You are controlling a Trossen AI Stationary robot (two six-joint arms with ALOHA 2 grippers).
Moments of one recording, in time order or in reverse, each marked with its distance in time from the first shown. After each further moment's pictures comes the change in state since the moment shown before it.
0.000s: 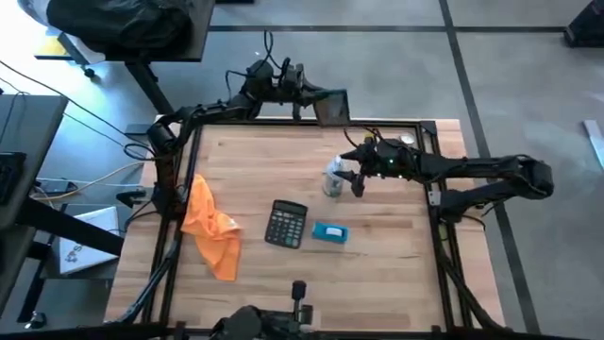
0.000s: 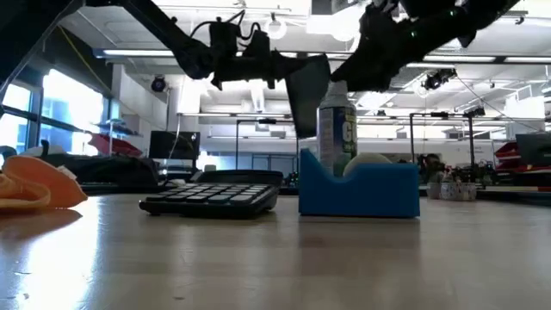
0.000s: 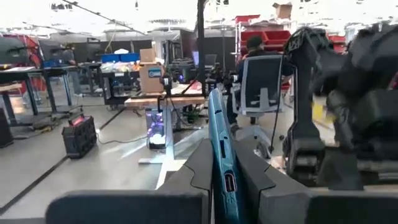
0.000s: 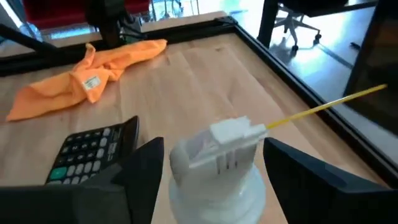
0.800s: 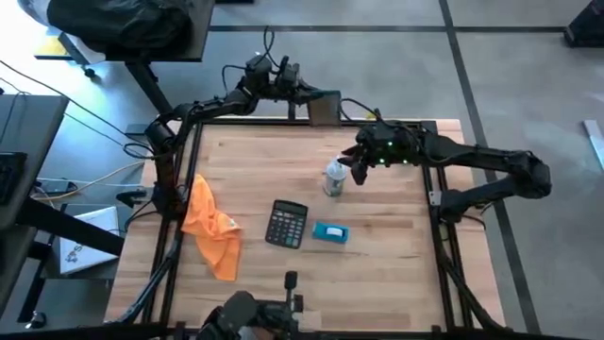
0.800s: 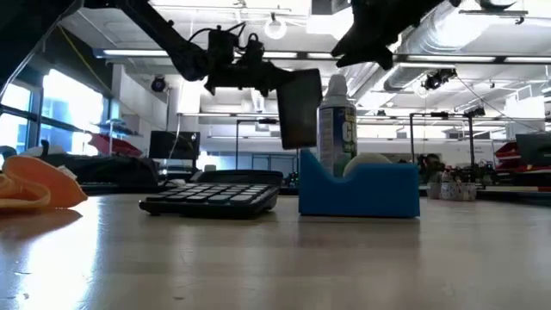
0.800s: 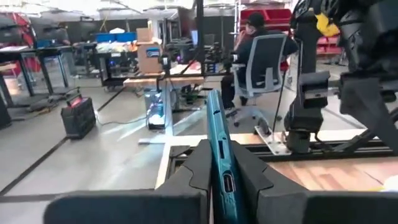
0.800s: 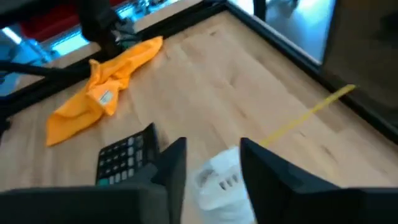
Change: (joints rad) left arm 0.066 -0.001 0.000 -0.108 0.062 0.079; right arm -0.032 0.083 0.323 -0.390 -0.043 0.196
